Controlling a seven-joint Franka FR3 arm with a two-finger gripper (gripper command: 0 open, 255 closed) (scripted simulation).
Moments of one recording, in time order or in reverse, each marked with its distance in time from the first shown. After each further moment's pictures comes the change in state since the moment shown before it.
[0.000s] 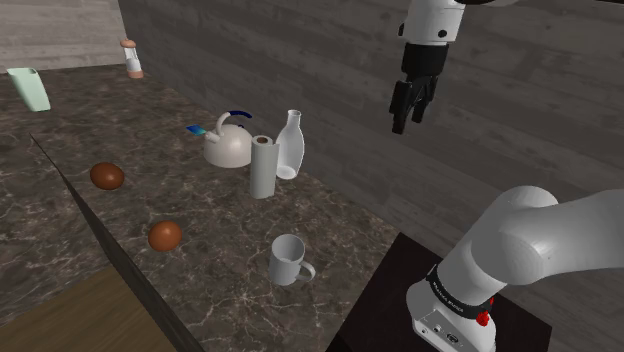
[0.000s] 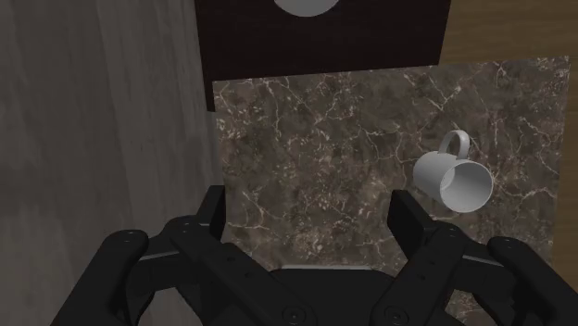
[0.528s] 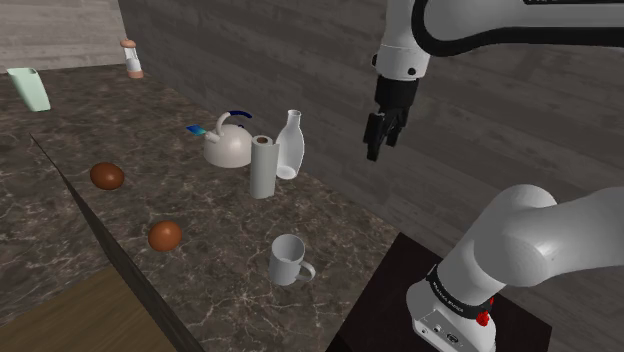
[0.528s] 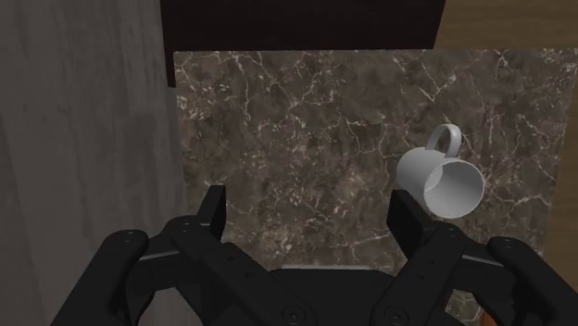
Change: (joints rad) arm 0.052 0.013 0.066 -0.146 0.063 0.189 0.032
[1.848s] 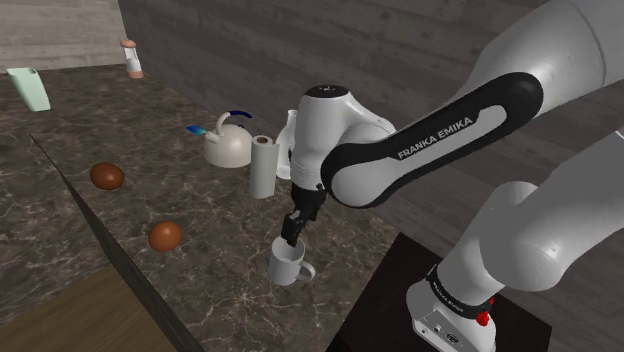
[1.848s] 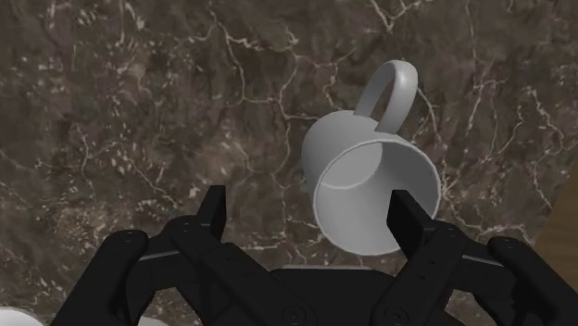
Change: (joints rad) arm 0.150 0.473 0.299 -0.177 0.118 0.769 0.152
